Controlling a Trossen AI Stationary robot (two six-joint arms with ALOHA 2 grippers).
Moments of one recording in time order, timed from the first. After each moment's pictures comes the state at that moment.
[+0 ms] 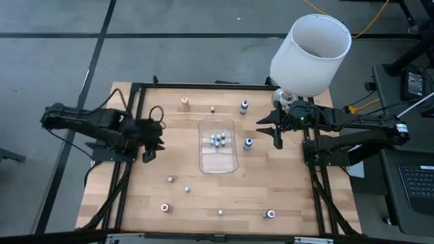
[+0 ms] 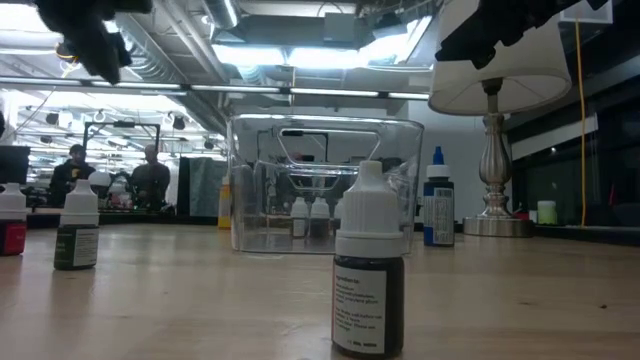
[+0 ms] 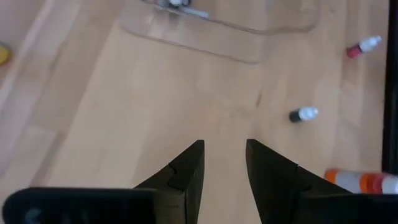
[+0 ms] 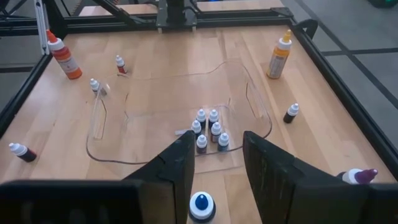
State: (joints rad) left arm -0.15 0.80 0.84 -0.99 -0.05 -0.47; right arm -0.10 0.89 0.80 -0.38 -0.02 -0.01
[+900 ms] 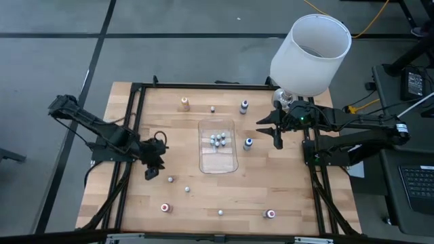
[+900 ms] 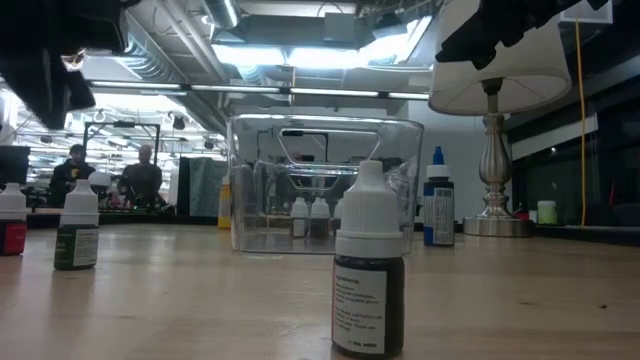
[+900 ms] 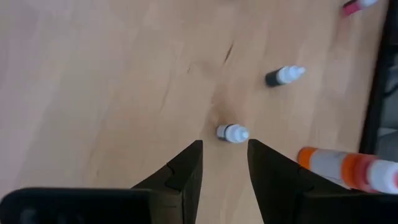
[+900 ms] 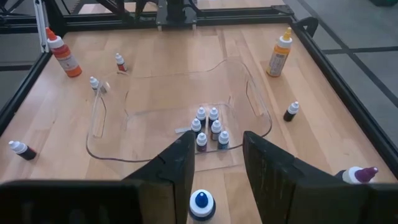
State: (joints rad) left arm -0.44 0.89 0.63 -0.74 -0.06 -0.84; right arm -0.10 0.89 0.80 -0.39 -0.02 -0.01
